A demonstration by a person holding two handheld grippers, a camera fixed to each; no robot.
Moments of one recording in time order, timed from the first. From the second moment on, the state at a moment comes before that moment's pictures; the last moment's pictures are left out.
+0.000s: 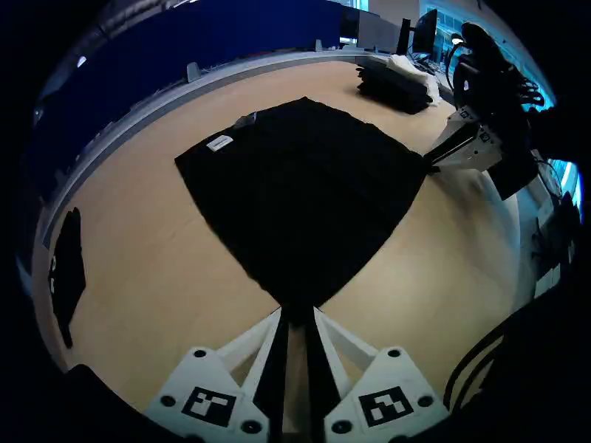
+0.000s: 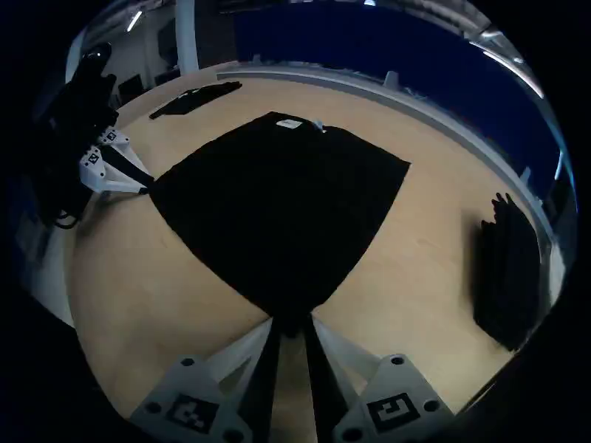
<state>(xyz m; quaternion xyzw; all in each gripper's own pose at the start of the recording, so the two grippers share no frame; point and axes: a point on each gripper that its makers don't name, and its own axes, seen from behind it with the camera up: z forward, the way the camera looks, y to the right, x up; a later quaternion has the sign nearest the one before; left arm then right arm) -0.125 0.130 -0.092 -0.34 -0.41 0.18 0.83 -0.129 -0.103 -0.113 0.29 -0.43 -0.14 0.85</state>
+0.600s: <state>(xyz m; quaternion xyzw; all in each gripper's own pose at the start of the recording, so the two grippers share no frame) -0.100 0.134 -0.093 -0.32 -0.41 0.15 0.84 -0.101 -0.100 -0.106 0.28 -0.41 -0.12 0.86</state>
